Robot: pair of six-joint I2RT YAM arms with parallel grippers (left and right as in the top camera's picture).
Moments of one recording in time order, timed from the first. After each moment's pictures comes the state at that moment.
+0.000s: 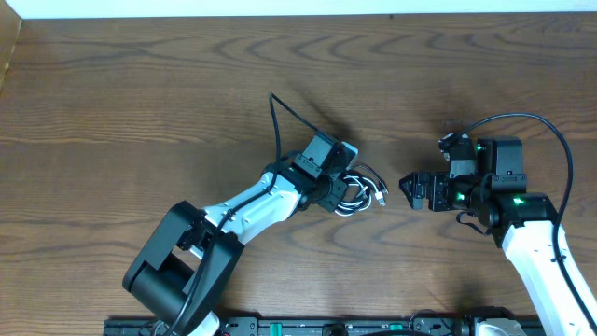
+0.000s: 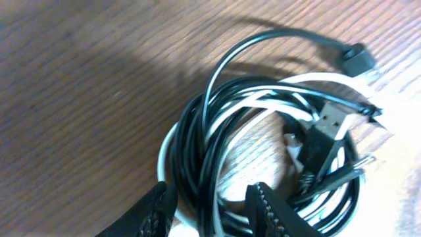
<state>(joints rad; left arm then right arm) -0.66 1.78 0.96 -0.27 0.17 -0.07 0.05 1.18 0.72 -0.58 -0.39 0.09</state>
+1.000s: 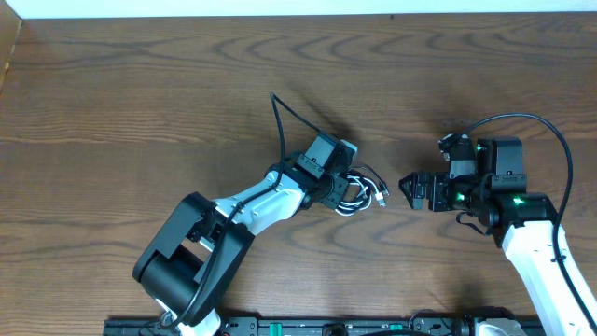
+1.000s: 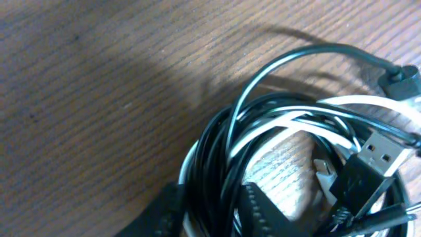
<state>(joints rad) -0.66 1.83 0.96 -0.21 0.13 -0.12 0.05 1.18 0.72 -0.58 -0.39 0.09</state>
